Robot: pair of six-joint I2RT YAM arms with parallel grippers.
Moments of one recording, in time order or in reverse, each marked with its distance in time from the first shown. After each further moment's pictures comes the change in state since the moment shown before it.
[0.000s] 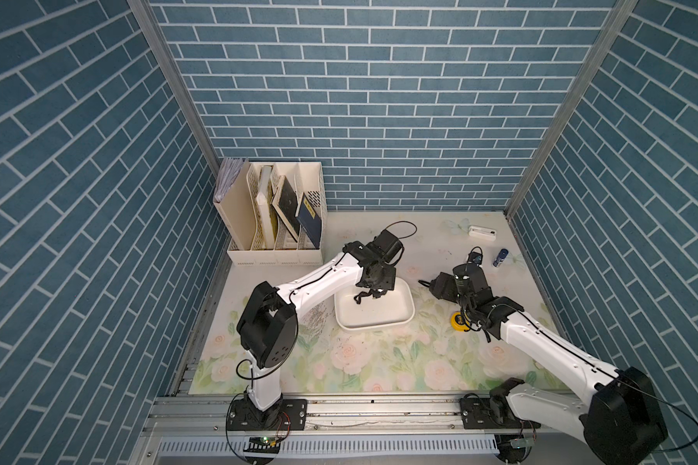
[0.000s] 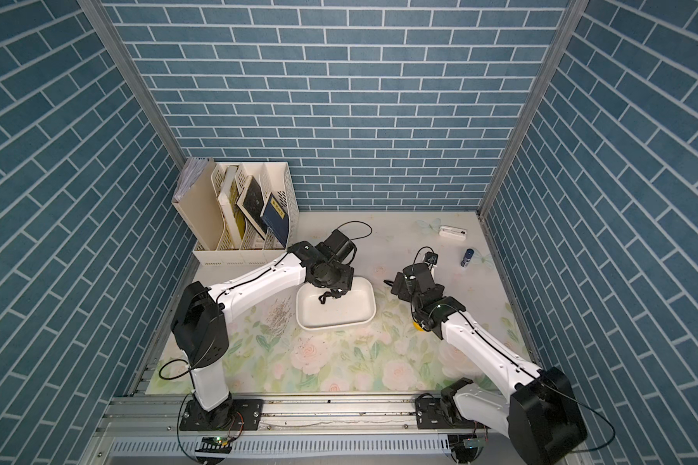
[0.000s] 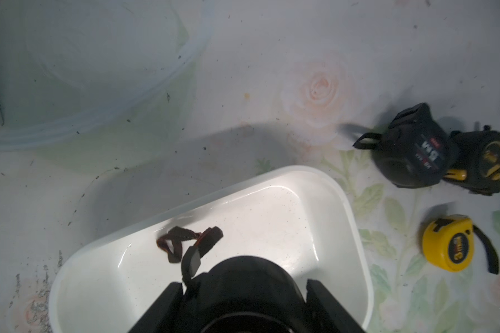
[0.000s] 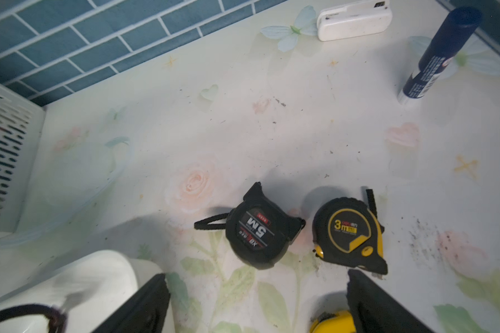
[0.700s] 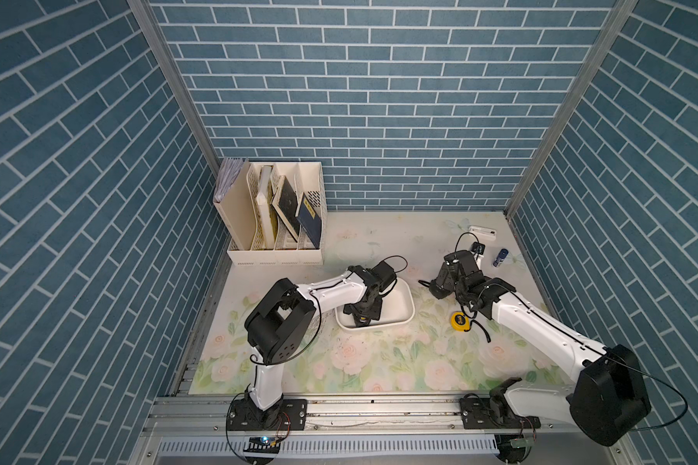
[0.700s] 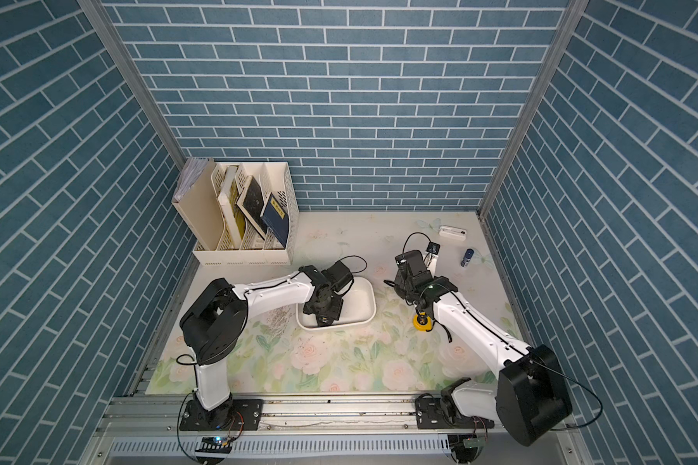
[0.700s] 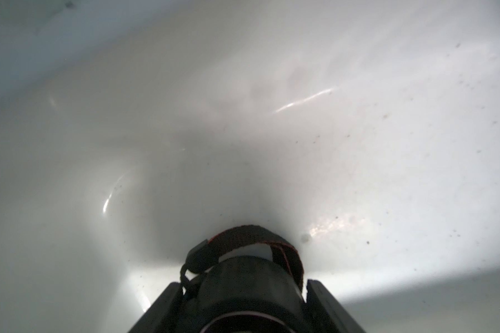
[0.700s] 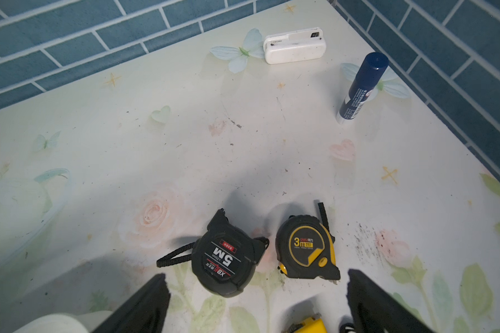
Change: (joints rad) left arm -0.036 0.070 -0.270 0.032 -0.061 -0.007; right arm 0.003 0.191 0.230 -0.211 0.217 0.063
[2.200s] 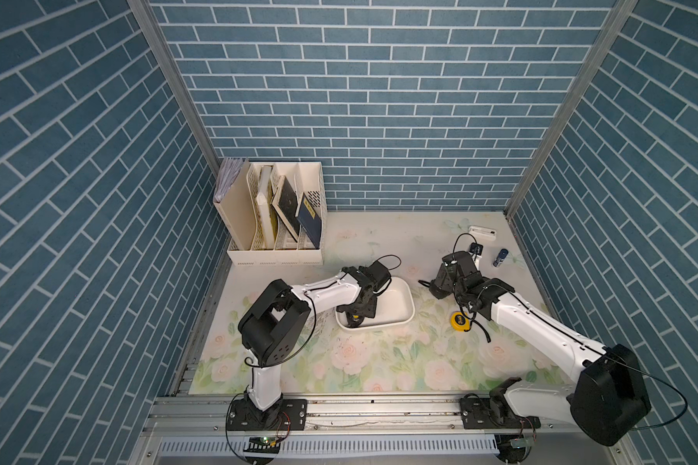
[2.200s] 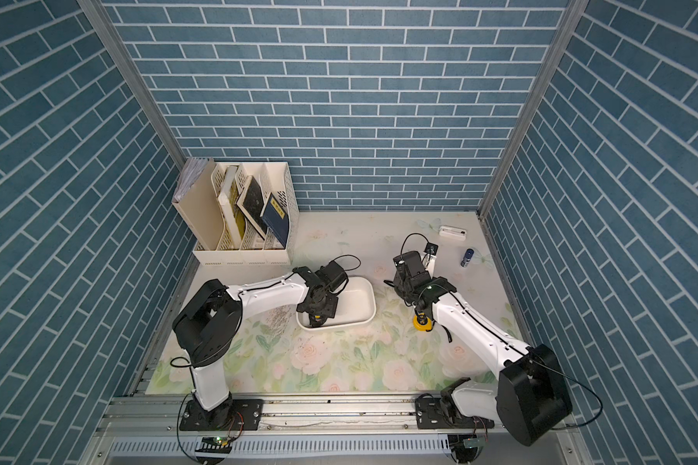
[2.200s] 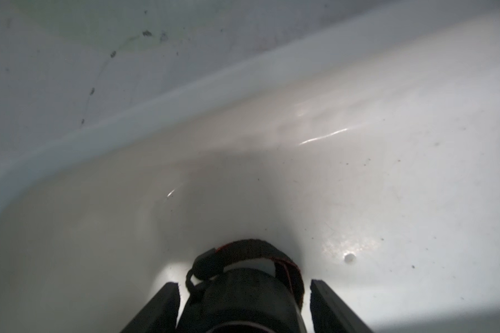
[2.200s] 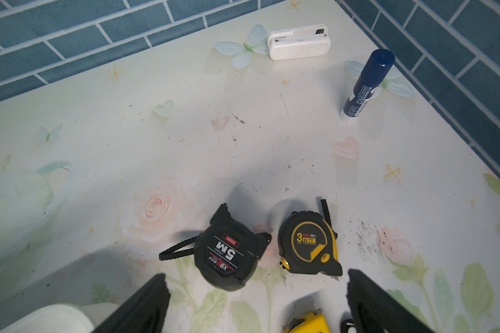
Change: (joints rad) left arm 0.028 -0.046 -0.085 0.051 -0.062 -0.003; right arm 0.016 0.000 0.000 -0.016 0.005 0.003
